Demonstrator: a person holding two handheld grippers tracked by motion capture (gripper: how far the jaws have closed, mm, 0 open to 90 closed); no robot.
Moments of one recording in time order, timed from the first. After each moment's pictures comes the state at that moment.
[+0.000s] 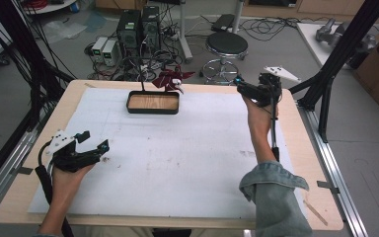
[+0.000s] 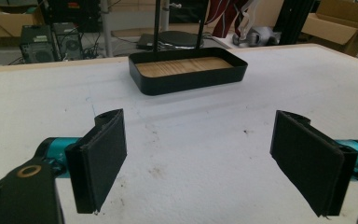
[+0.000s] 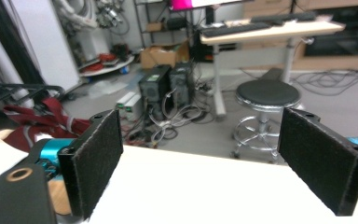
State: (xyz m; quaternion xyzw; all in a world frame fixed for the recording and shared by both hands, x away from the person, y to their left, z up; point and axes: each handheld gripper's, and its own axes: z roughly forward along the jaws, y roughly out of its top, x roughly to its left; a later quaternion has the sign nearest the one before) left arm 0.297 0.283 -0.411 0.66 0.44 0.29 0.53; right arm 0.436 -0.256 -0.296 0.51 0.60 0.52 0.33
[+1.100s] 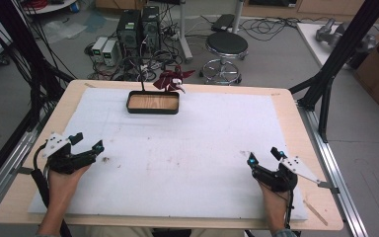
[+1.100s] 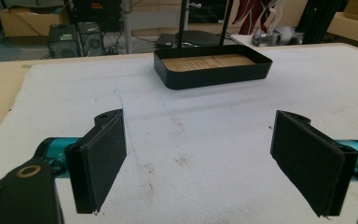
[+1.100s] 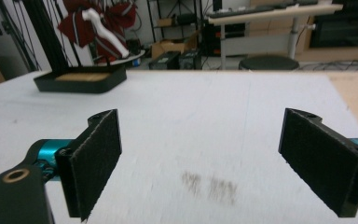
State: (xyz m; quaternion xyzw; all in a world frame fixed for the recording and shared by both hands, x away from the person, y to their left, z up) left arm 0.293 0.294 -0.416 0.65 0.46 0.31 0.52; right arm 0.262 -0.302 -0.441 0.48 0.60 0.55 0.33
